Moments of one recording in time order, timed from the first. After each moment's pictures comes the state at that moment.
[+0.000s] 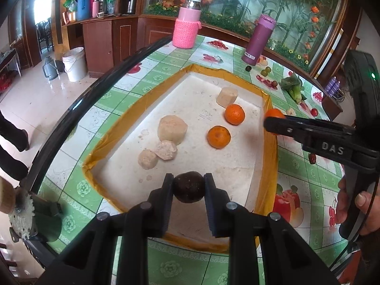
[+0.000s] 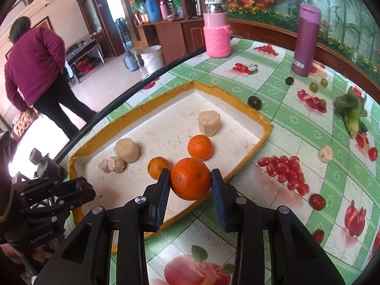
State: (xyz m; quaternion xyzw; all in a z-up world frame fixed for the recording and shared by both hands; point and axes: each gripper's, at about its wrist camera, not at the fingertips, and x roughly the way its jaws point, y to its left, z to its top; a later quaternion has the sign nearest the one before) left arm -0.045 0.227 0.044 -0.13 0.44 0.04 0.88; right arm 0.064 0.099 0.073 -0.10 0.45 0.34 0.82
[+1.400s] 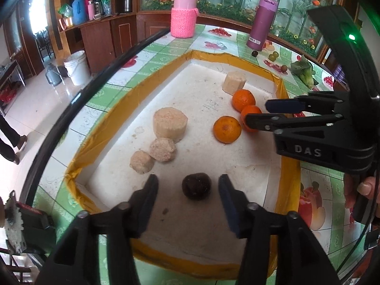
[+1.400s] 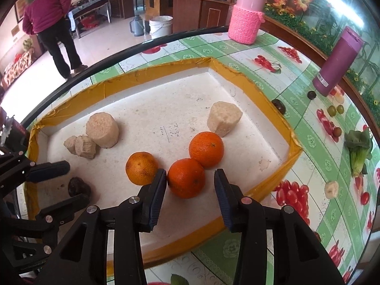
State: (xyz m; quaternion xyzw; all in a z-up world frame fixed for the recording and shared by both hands) left arm -0.031 0.217 0.026 -0.09 0.46 0.07 0.88; right arm 0.072 0.138 0.043 -0.24 0.45 0.33 0.80
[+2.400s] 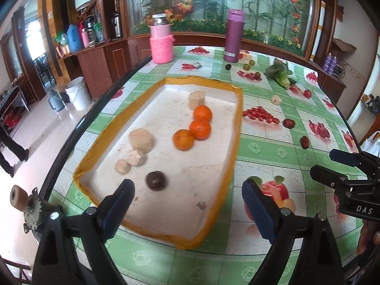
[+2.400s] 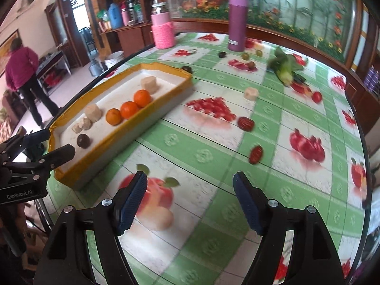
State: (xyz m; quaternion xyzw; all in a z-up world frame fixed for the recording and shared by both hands) left arm -0.057 0.153 0.068 -0.03 0.42 0.06 0.90; right arm -0.009 -0.034 0.071 -0.07 0.44 0.22 0.87
